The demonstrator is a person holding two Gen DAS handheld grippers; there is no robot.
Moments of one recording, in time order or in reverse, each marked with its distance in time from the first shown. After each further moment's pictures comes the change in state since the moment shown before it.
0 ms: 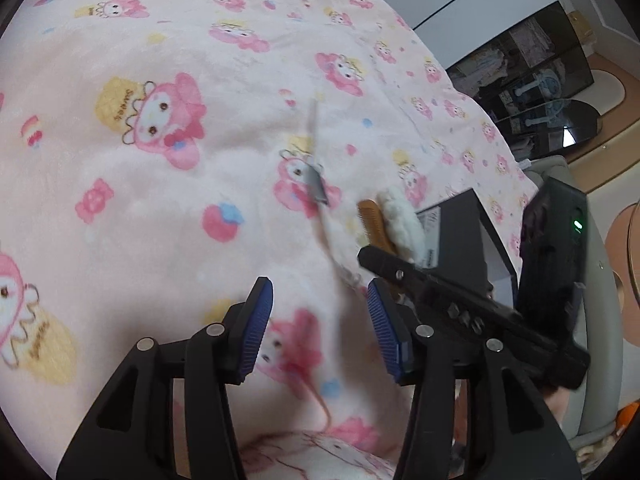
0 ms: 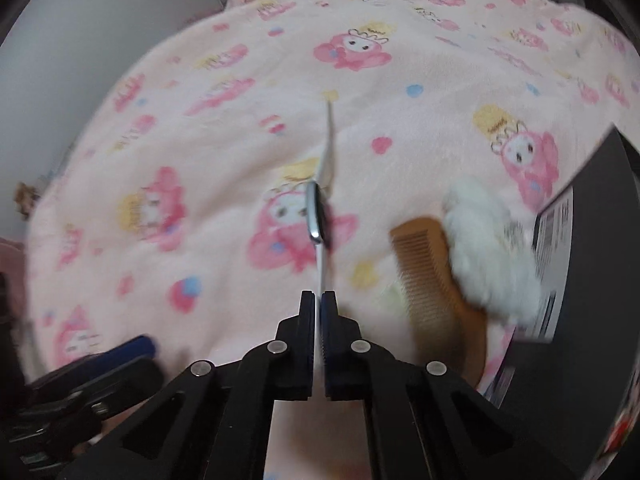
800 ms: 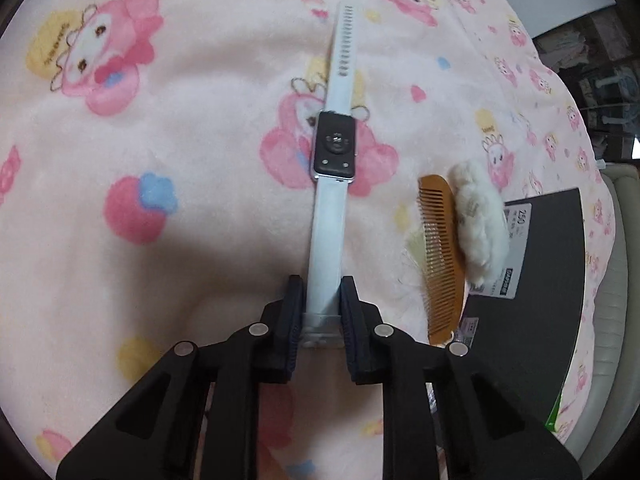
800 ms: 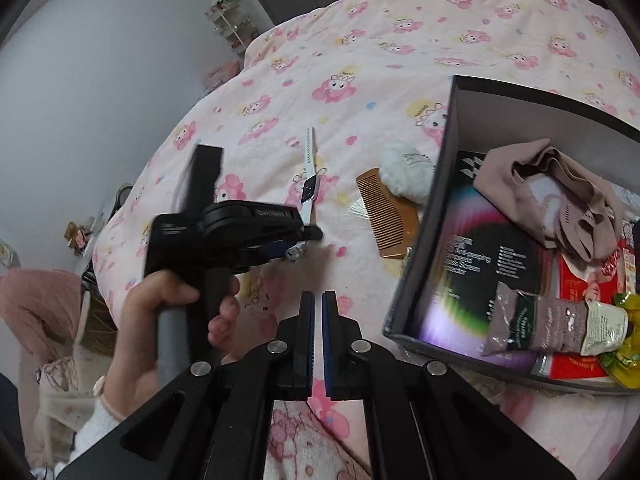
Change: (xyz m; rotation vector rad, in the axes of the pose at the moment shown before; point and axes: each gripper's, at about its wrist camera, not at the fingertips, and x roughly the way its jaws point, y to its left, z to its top) left arm 0.105 -0.014 0.019 -0.123 0.162 0.244; right arm -0.106 -0.043 -0.087 0.076 -0.154 0.103
